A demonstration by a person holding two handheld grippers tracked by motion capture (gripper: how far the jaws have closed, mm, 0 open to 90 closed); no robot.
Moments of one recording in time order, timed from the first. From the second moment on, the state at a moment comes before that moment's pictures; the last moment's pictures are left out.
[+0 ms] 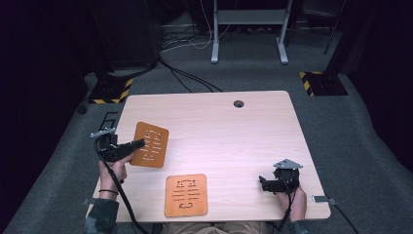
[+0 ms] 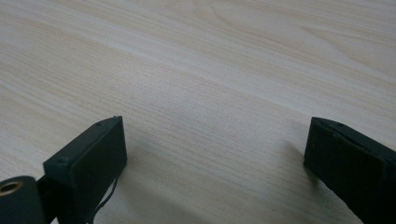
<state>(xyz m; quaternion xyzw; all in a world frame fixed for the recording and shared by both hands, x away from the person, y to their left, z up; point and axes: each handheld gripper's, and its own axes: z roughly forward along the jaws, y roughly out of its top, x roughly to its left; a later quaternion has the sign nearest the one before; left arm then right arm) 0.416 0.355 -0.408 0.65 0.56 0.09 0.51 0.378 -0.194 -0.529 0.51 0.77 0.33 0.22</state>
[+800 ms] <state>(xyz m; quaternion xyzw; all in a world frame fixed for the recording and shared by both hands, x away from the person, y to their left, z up) 0.461 0.383 -0.429 0.65 0.62 0.08 0.43 0.378 -0.193 -0.529 0.51 0.76 0.33 0.22</state>
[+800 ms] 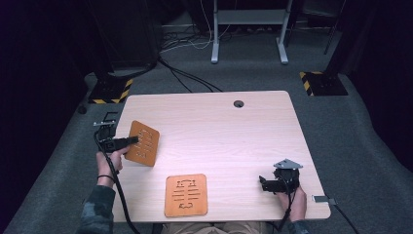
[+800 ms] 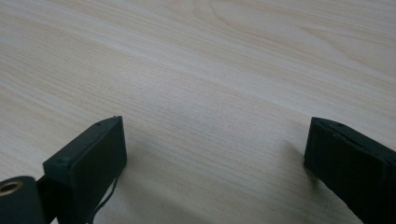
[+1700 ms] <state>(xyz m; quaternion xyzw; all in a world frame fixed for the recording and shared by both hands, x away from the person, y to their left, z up) 0.493 0.399 -0.442 0.67 0.64 0.11 0.37 0.378 -0.194 -0.529 0.51 0.77 0.33 0.22</state>
